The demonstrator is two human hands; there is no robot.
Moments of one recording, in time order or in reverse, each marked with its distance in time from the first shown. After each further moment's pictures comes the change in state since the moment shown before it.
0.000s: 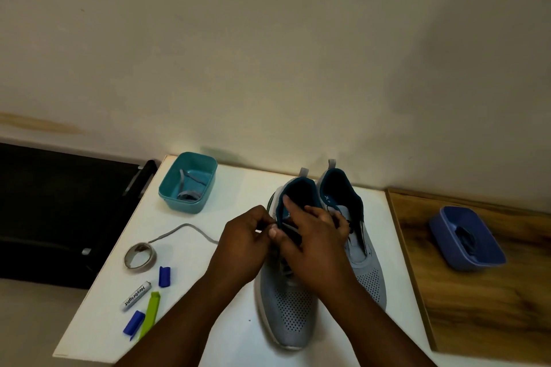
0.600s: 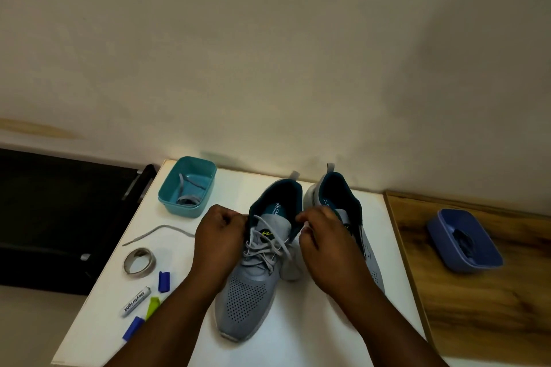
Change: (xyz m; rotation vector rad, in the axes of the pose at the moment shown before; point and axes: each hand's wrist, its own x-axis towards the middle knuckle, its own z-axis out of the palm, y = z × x) left_hand 0.005 0.002 -0.022 -0.319 0.256 -0.335; right_hand 0.001 0.015 -0.013 0.065 0.059 0.030
